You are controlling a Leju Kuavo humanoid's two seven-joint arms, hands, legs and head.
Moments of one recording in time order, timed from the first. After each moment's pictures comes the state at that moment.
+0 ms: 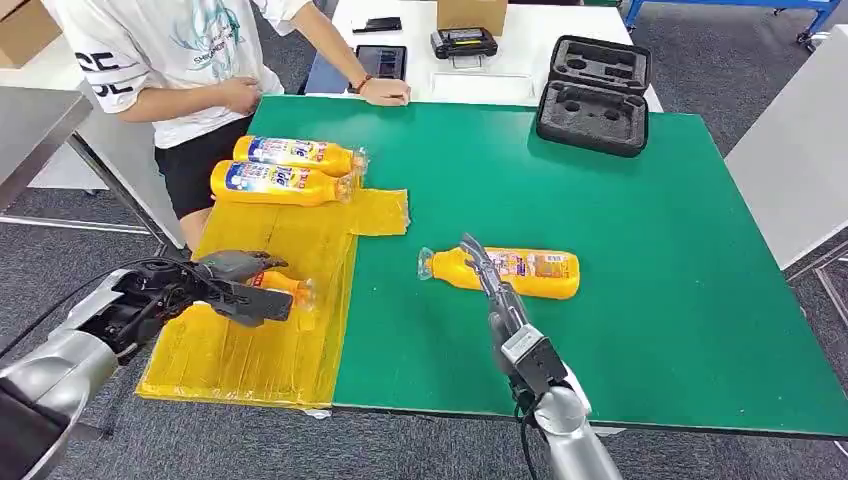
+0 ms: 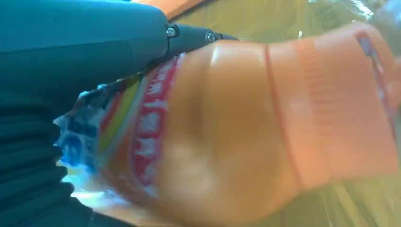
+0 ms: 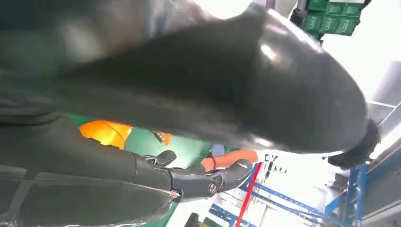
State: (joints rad) left arm -0.81 0.37 -0.87 -0.65 -0.88 -0.40 -0.33; right arm -0.16 0.10 0.28 -1.25 0.21 0.21 -0.61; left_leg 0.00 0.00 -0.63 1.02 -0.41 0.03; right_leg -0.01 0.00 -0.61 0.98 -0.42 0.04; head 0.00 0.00
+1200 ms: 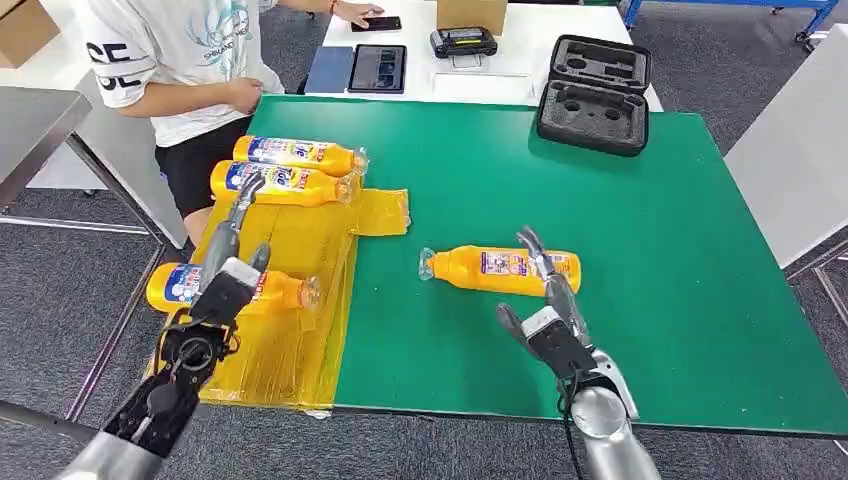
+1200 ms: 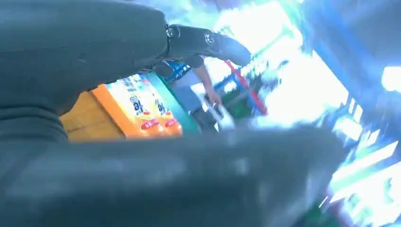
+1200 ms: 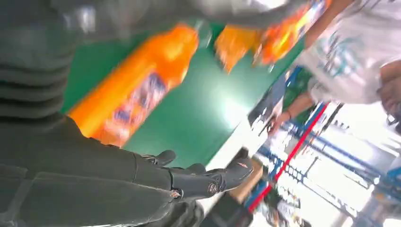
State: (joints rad) left arm -0.28 0.16 -0.34 -1.28 -0.32 0.27 -0.56; right arm -0.15 0.02 0.16 -1.36 0.42 0.06 -0.43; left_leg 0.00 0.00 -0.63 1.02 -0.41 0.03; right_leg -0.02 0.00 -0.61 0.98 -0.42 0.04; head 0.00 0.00
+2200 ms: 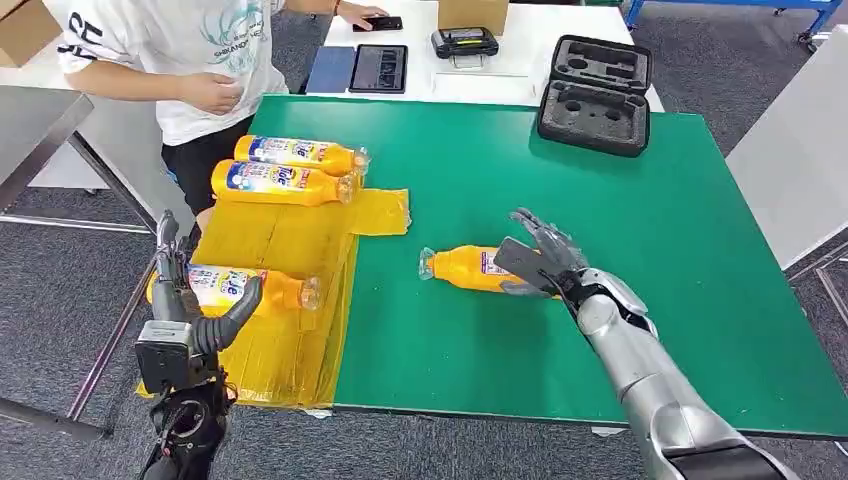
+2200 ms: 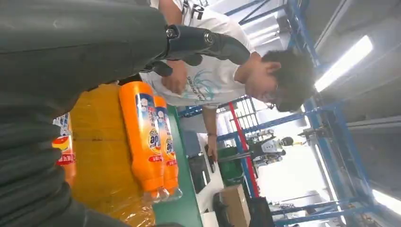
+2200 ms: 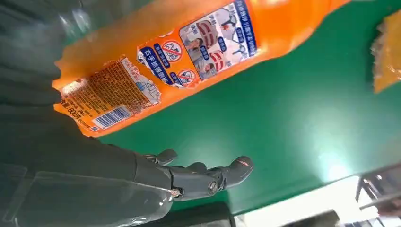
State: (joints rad) left arm -0.03 -0.06 -0.11 -1.53 -0.32 0.36 -0.63; right arm -0.67 -0.07 0.29 -0.64 0.68 0.15 -0.28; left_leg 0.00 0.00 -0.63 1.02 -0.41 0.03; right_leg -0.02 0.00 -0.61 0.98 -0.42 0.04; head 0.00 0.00
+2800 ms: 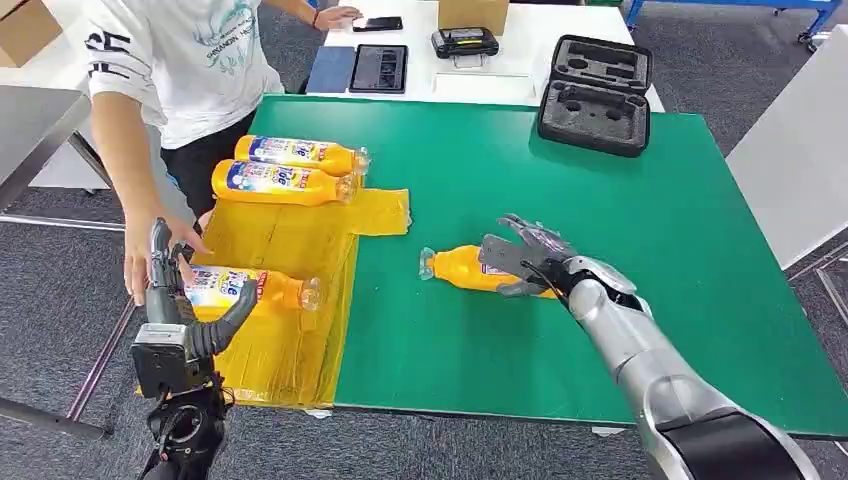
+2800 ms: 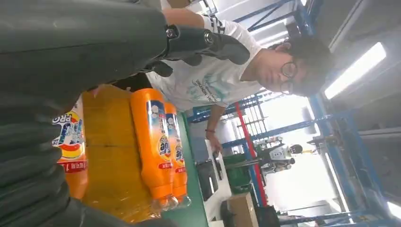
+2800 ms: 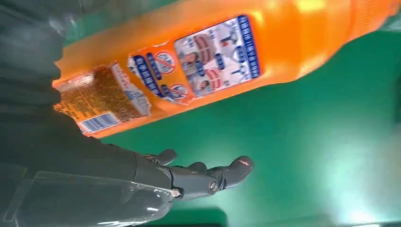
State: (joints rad) left arm -0.01 -0.06 -0.10 -1.53 -0.31 0.38 -0.62; right arm -0.77 -0.06 0.39 -0.51 0.70 0.21 -0.20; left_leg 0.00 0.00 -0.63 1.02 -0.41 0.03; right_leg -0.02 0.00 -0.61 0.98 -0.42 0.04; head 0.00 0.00
